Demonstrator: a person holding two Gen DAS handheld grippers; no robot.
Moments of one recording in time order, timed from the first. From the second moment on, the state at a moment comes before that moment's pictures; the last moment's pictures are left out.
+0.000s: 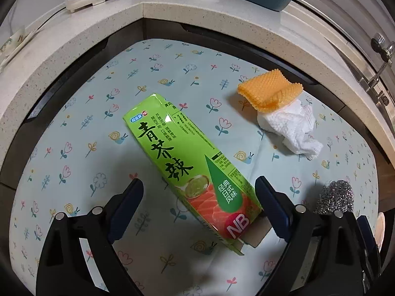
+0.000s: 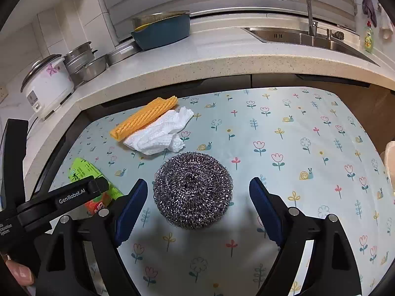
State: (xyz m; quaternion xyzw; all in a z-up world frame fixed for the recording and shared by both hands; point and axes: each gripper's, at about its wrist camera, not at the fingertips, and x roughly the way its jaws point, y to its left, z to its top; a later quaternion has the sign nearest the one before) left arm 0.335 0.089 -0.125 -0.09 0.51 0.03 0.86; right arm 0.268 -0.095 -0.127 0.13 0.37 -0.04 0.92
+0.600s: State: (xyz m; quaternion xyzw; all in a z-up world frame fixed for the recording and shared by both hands) left arm 0.332 0.061 -0.127 -0.06 0.50 -0.01 0.86; right arm 0.274 -0.094 -0.144 0.14 0.38 -0.03 0.92
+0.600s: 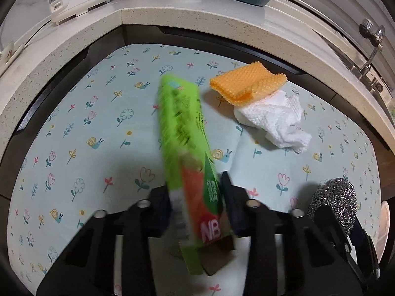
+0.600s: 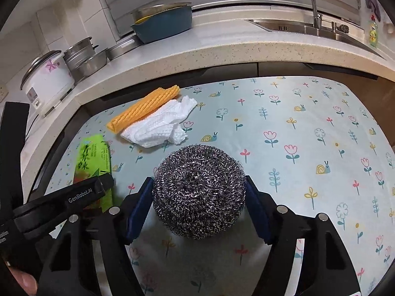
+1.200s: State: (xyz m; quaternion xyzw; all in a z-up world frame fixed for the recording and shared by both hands) left arm 0.261 -0.035 -0.085 -0.01 0.47 -0.09 0.88; right arm 0.191 -0.181 -0.104 0.19 0.33 -0.09 0.92
